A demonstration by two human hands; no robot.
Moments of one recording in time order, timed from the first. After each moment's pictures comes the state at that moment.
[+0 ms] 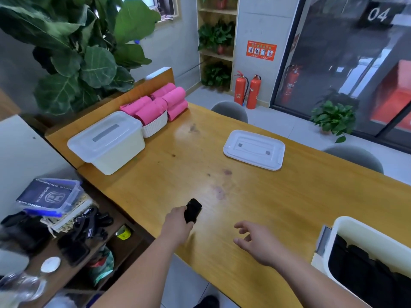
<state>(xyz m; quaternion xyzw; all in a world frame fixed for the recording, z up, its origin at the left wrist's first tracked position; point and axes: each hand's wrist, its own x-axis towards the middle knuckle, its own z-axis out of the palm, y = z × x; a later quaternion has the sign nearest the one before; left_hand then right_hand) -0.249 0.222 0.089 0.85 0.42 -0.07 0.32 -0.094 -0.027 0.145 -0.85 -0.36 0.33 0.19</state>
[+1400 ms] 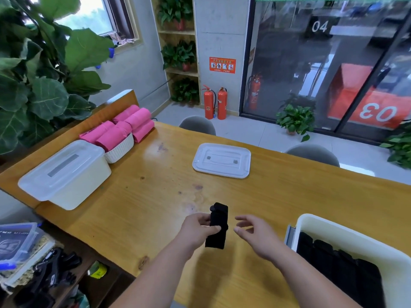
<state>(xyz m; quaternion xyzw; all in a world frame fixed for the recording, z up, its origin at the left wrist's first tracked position) -0.146 0.125 0.162 0.68 0.34 -0.03 0.64 -0.035 -0.076 0.172 -0.84 -0.21 0.31 0.39</state>
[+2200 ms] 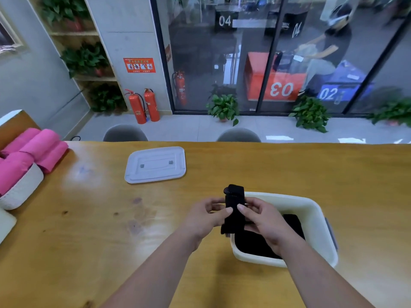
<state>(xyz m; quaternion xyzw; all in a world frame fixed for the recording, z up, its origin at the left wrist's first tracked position) -0.054 -0.013 0.204 0.66 0.13 -0.14 0.72 -0.028 -0.221 0.217 -0.68 0.06 0.24 0.69</state>
